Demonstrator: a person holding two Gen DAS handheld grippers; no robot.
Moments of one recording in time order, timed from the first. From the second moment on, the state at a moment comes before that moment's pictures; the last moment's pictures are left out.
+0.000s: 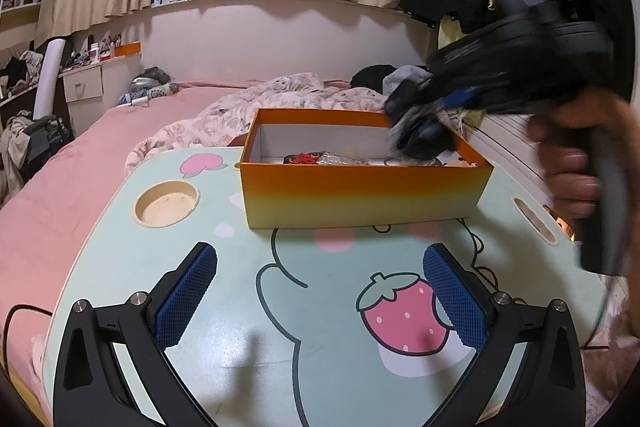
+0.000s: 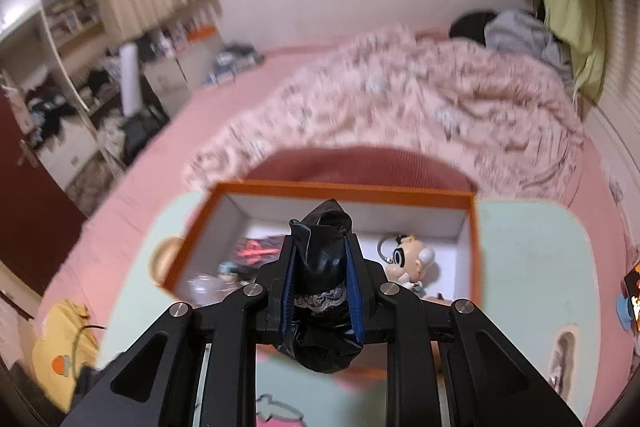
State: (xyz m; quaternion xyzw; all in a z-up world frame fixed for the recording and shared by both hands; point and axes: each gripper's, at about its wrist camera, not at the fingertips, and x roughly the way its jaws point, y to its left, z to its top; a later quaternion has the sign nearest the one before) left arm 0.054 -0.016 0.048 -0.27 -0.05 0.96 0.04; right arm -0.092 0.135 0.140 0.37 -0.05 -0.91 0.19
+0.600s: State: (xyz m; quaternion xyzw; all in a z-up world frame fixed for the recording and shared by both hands) left arm 0.047 -0.011 0.044 -0.29 -0.03 0.95 0.04; right arm -0.009 0.176 0.052 0.42 -0.15 -0.87 0.22
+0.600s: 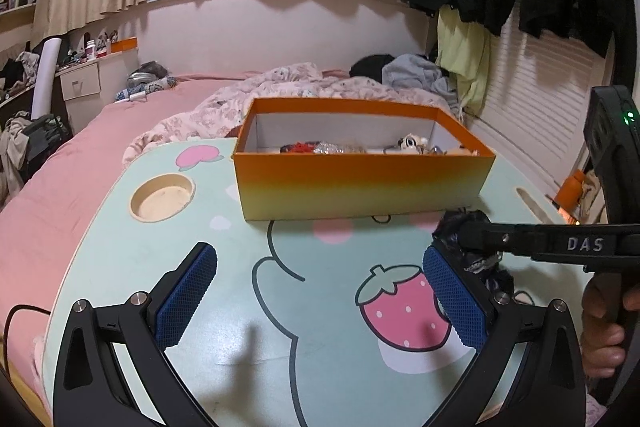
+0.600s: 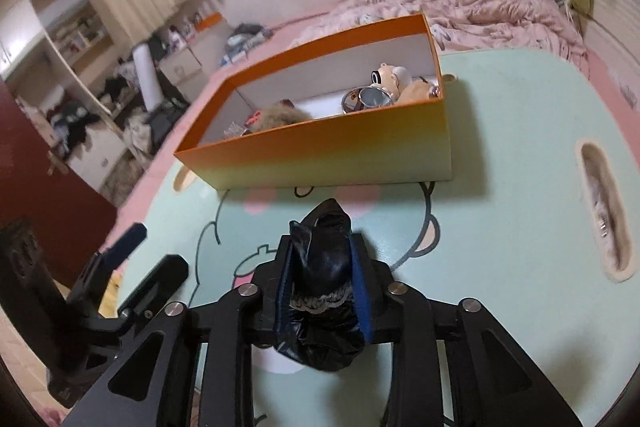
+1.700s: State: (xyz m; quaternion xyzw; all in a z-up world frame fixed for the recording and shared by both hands) left arm -0.125 0.015 0.086 -0.58 0.02 0.80 0.18; right arm 0.025 0.208 0.058 0.36 -0.21 -0.88 0.21
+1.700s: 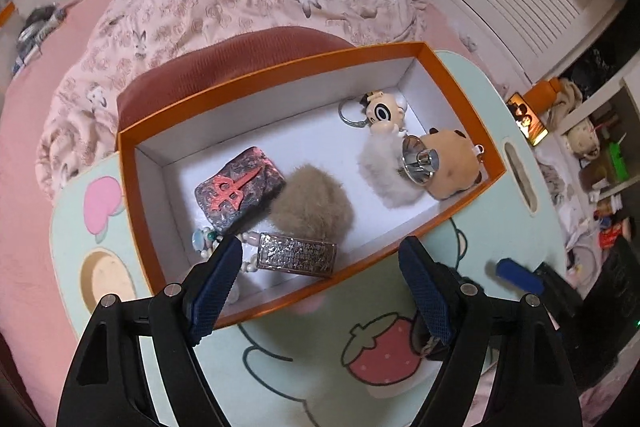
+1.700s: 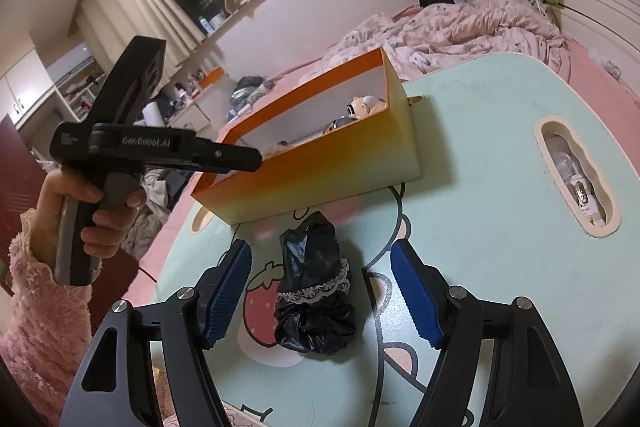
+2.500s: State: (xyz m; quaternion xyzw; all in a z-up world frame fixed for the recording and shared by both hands) left arm -0.140 0.002 0.067 -0.60 0.01 0.79 0.15; right arm 0.023 0.208 0.054 0.37 -0.22 -0.88 0.21
